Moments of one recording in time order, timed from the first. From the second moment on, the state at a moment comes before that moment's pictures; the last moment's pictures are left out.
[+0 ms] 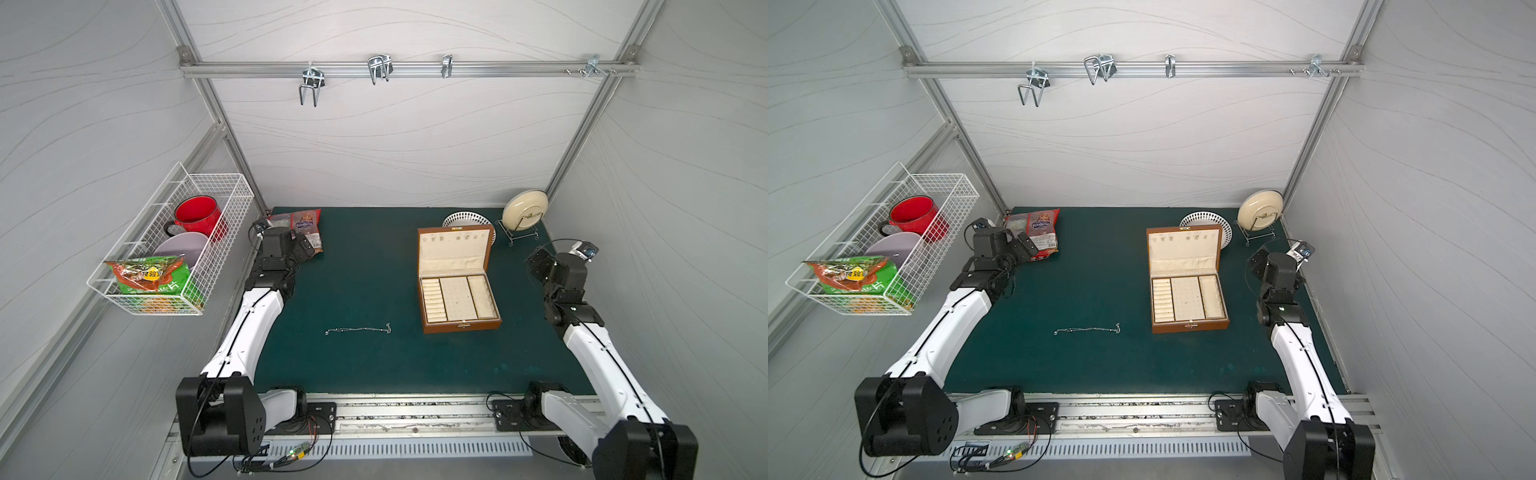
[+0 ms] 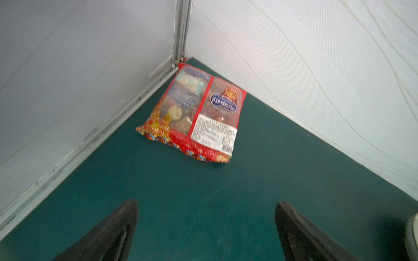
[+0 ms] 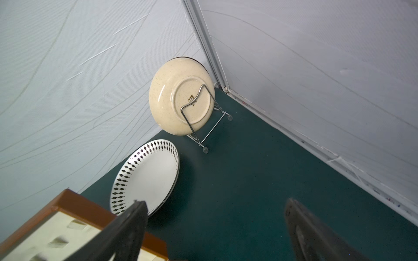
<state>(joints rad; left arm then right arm) 0.03 1.20 0.96 -0.37 -0.22 -0.50 0.01 0.95 0.68 -0.13 0.30 0.54</state>
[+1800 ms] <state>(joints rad) -0.64 1.67 0.92 -0.18 0.31 -0.85 0.40 1.45 0.82 -0.42 -0.28 0.46</state>
